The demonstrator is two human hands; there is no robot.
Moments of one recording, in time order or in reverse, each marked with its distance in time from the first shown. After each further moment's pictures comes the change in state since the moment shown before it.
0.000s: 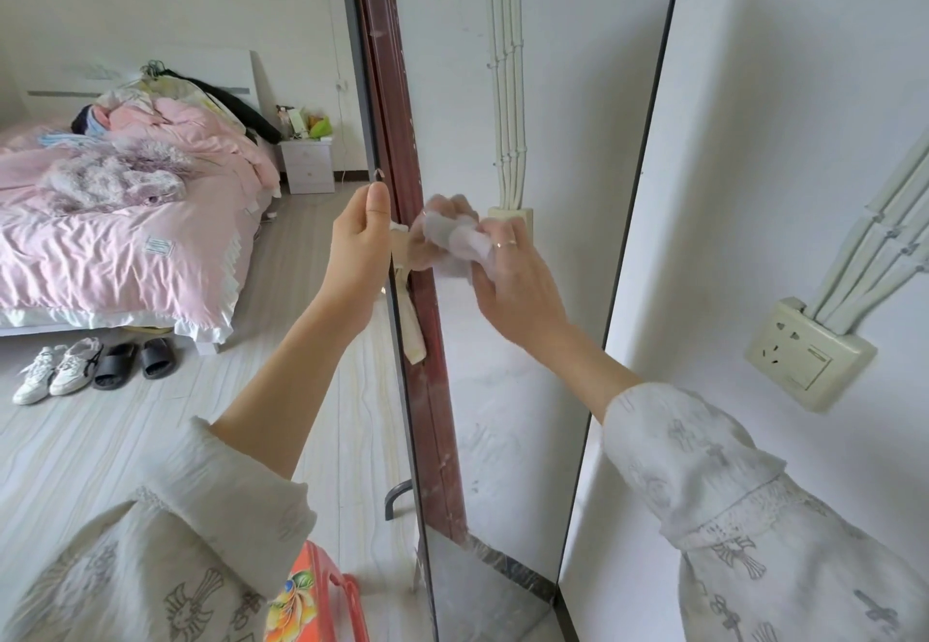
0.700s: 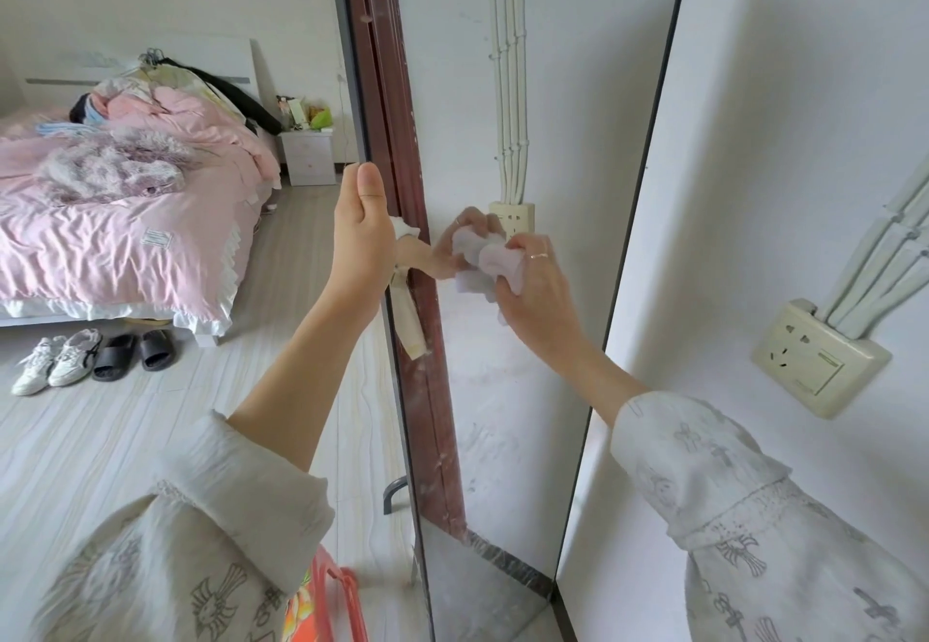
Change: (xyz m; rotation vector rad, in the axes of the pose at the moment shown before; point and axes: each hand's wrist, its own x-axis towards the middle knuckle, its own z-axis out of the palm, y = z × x) left_hand 0.009 -0.003 0.012 -0.042 0.087 0.039; right_hand -0.017 0.040 0.019 0.140 0.061 0.209
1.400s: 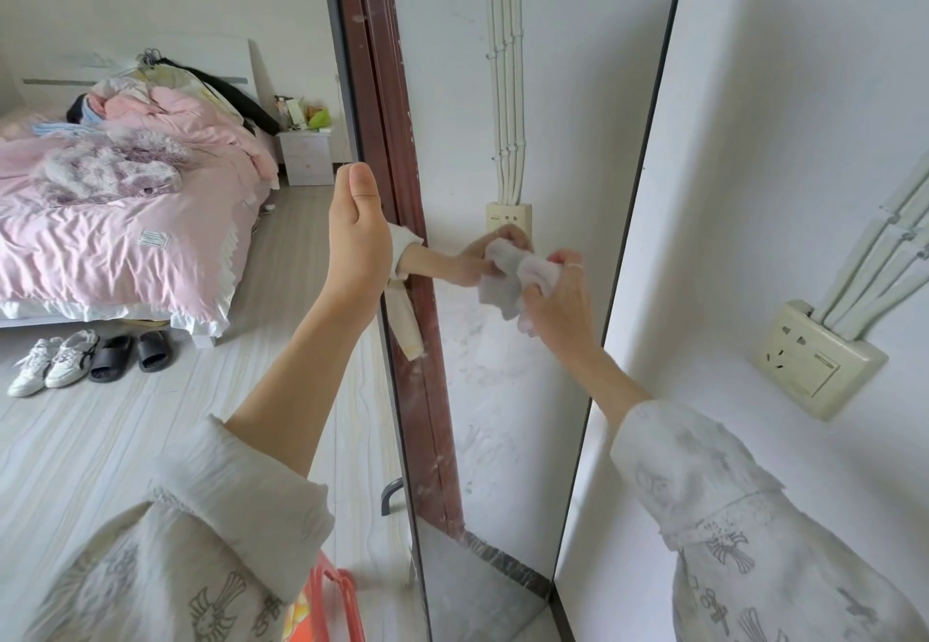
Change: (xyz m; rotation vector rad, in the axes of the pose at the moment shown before) left_hand -0.004 0.008 0.005 -0.024 0.006 -0.002; right_hand -0.001 0.035 -0.006 0.095 0.036 0.297
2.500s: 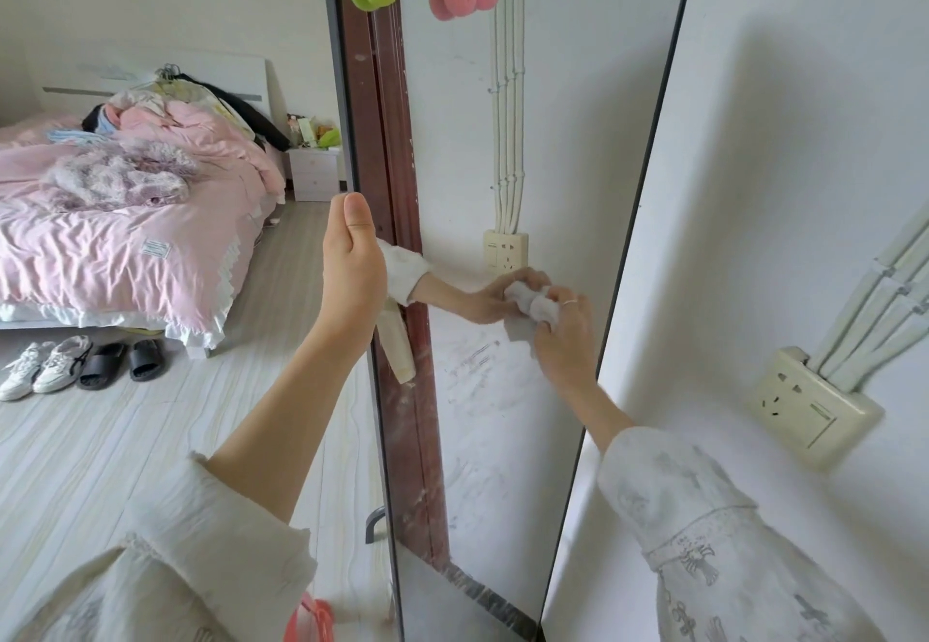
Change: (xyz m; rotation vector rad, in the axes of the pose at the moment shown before) left_hand 0.002 -0.003 0.004 0.047 0.106 0.048; right_hand 0.016 0.039 0.006 -0.134 0.012 -0.015
